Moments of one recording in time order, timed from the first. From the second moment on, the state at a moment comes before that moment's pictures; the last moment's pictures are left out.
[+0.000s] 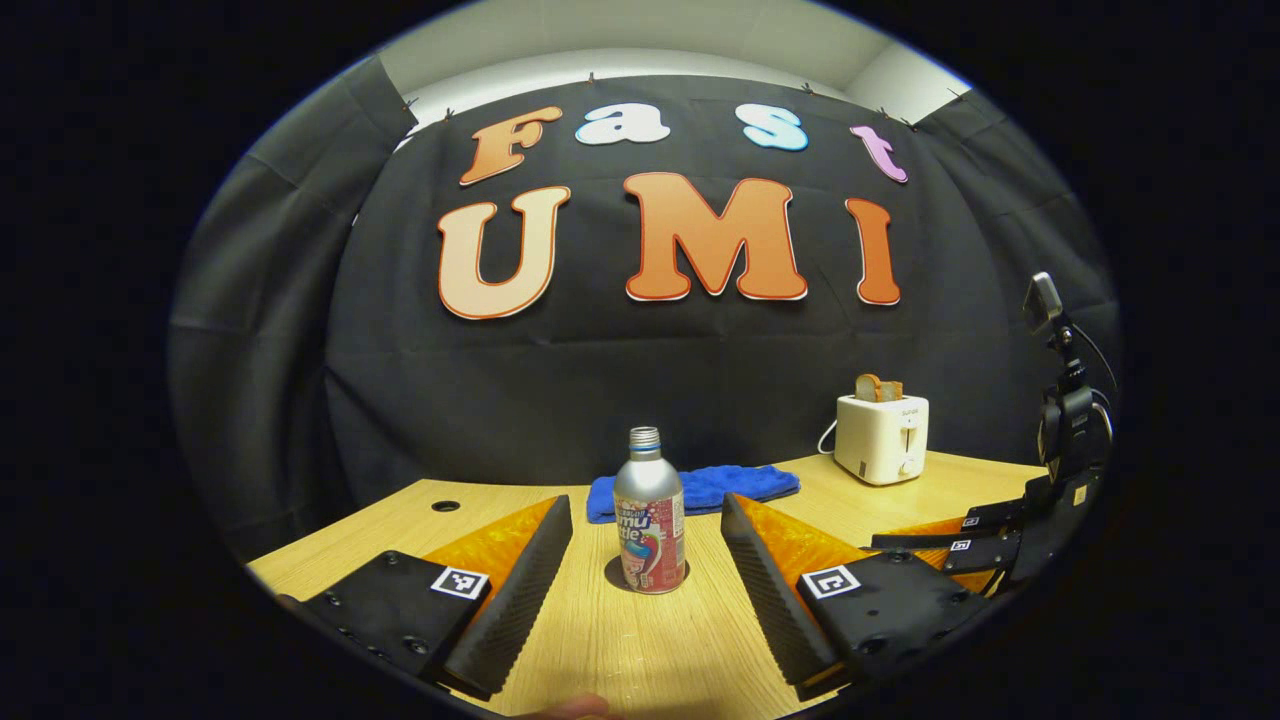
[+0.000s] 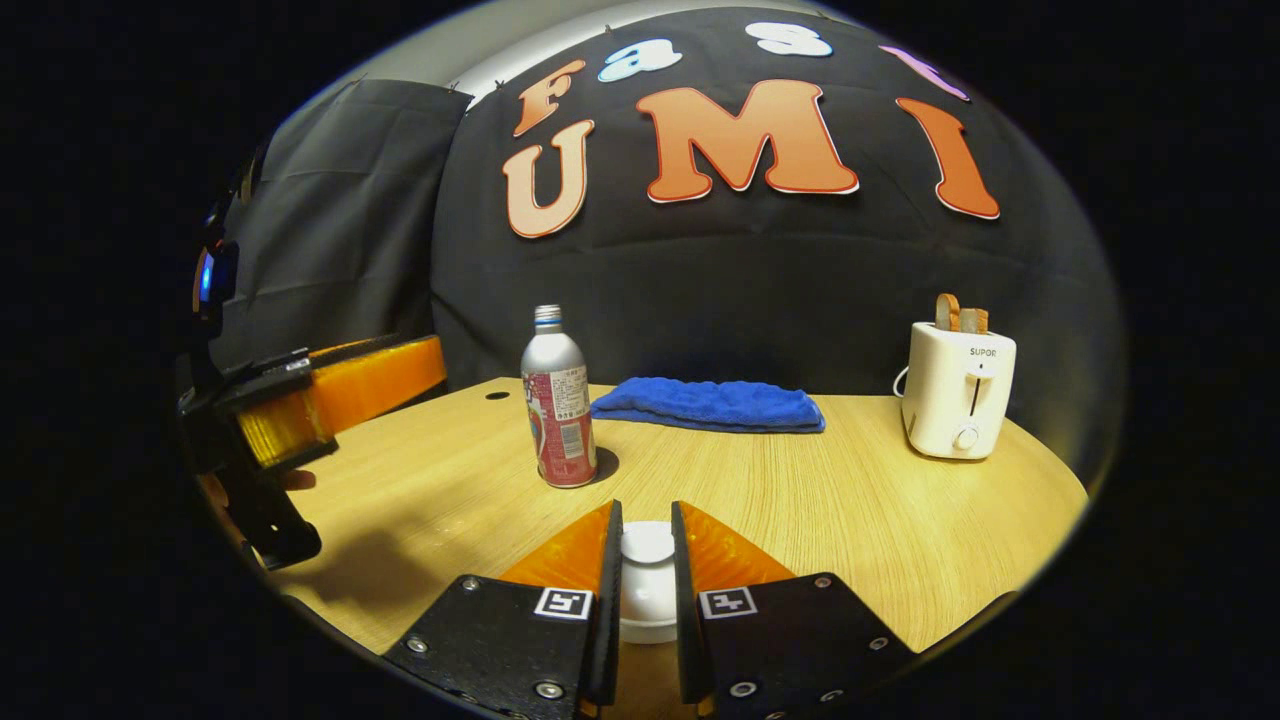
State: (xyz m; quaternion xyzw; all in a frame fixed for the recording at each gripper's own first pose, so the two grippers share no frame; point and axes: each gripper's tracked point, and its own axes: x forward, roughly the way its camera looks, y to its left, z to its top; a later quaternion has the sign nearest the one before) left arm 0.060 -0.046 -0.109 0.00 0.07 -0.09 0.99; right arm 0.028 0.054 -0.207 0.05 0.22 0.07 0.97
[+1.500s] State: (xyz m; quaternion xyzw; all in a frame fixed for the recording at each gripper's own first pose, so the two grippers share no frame) left arm 0.018 -0.021 -0.051 -0.04 0.03 -0.03 1.00; right arm 0.006 0.039 -0.071 0.03 0.07 0.05 1.00
